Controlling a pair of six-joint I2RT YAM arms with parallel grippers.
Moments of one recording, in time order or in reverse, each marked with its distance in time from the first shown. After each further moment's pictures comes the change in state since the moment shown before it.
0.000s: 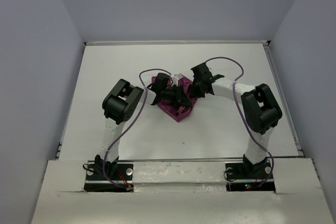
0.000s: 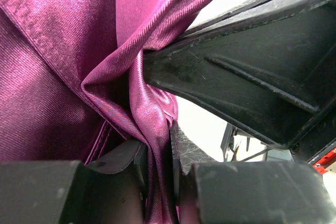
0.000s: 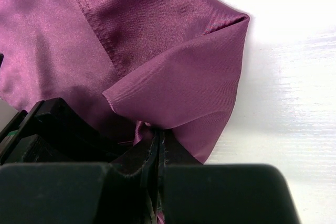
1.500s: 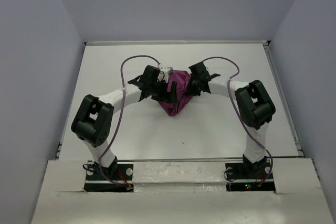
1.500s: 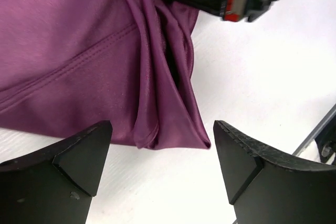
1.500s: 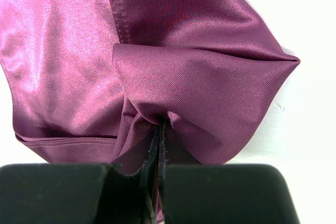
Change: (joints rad) left arm 0.027 -0.439 -0.059 -0.633 -0.441 0.498; right arm -0.008 0.101 0.055 0.081 -0.053 0.034
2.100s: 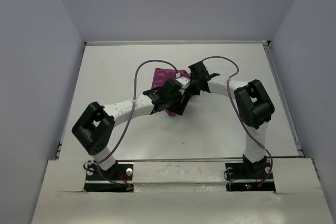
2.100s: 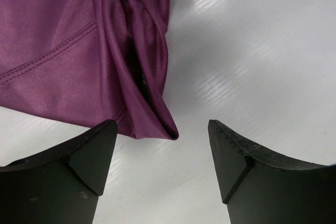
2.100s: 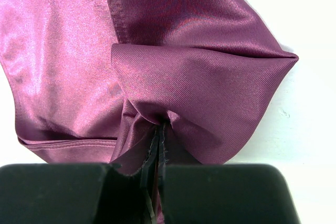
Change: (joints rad) left arm -0.293 -0.116 -0.006 -0.063 -0.470 0.060; right arm 0.000 0.014 0.021 -0.004 -0.002 0.000
